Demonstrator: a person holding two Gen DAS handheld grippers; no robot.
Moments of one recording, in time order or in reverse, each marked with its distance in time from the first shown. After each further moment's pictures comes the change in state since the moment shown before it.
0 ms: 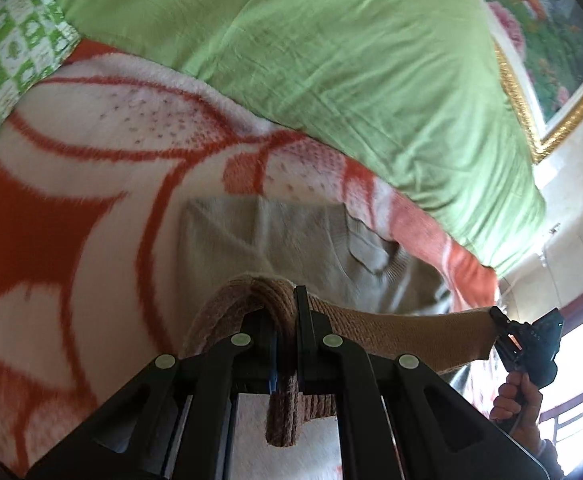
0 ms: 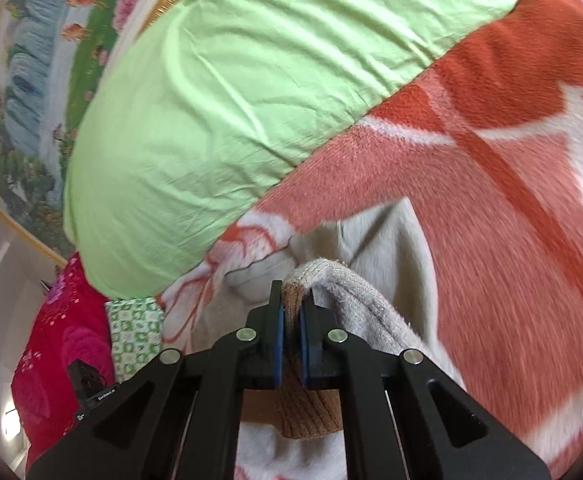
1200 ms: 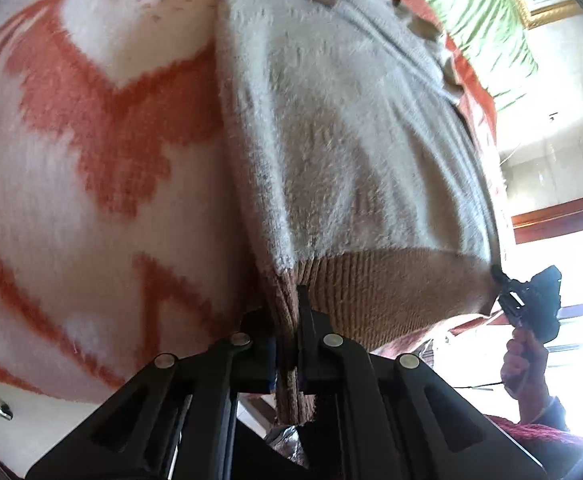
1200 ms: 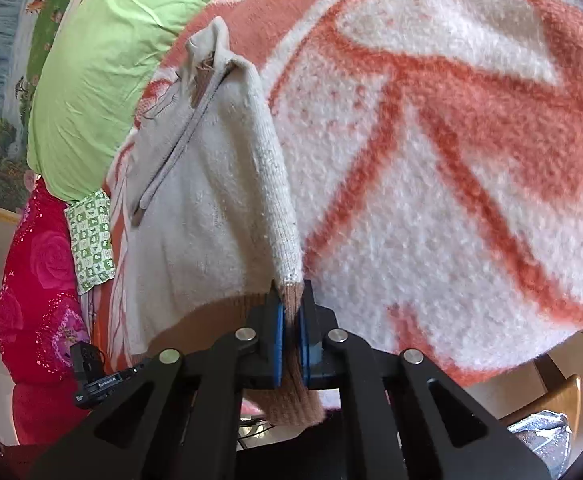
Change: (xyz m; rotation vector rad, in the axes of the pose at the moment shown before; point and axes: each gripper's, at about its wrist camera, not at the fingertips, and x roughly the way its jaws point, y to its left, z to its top) left arm -0.116 0.059 -0.356 0.005 0.427 -0.024; right arm -0.222 -0.083 -0.306 0.167 0.213 -0.196
